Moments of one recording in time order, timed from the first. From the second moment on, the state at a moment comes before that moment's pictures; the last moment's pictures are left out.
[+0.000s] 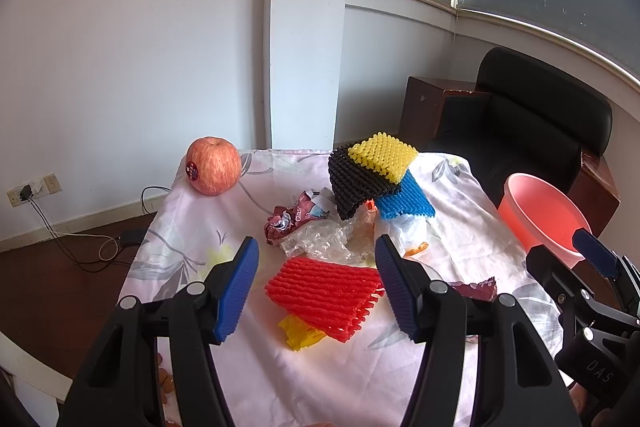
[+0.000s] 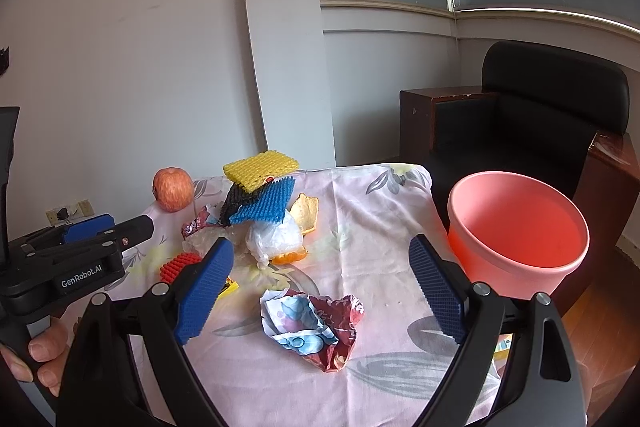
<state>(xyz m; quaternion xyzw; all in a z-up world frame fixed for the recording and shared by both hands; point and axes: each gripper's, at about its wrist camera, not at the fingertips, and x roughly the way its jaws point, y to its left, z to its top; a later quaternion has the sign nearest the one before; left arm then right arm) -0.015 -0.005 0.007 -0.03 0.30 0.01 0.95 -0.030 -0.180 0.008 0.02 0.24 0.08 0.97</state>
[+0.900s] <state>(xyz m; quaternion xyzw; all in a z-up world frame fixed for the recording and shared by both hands) -0.010 -0.005 0.000 -0.03 0.31 0.00 0.95 -0.029 -0.182 0.005 0.02 0.25 0.09 0.96</state>
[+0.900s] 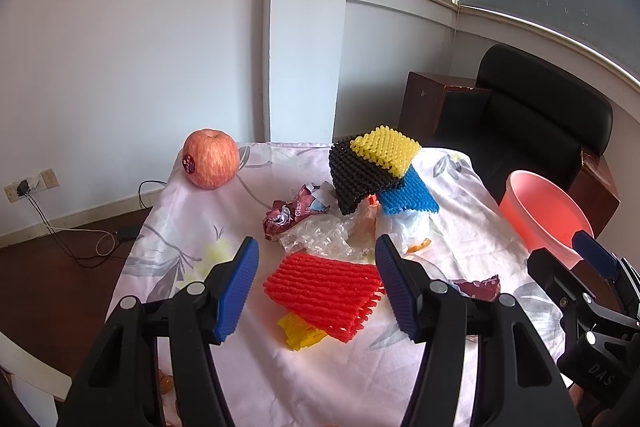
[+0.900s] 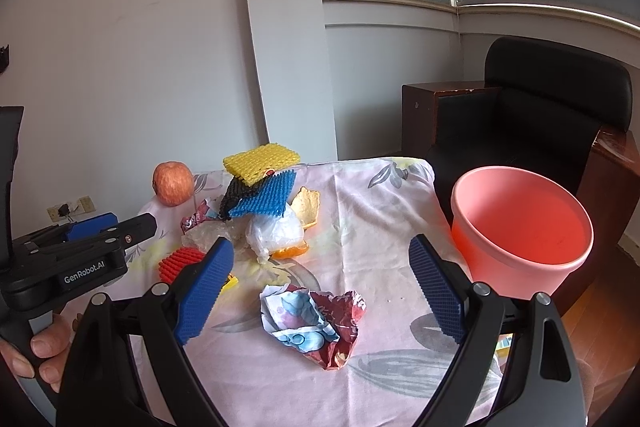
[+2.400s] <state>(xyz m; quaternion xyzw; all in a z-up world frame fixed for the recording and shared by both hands) 0.002 -0.004 -0.064 0.03 0.37 -0.11 0.92 -0.007 -0.211 -0.043 0.04 0.37 0.13 0.92</state>
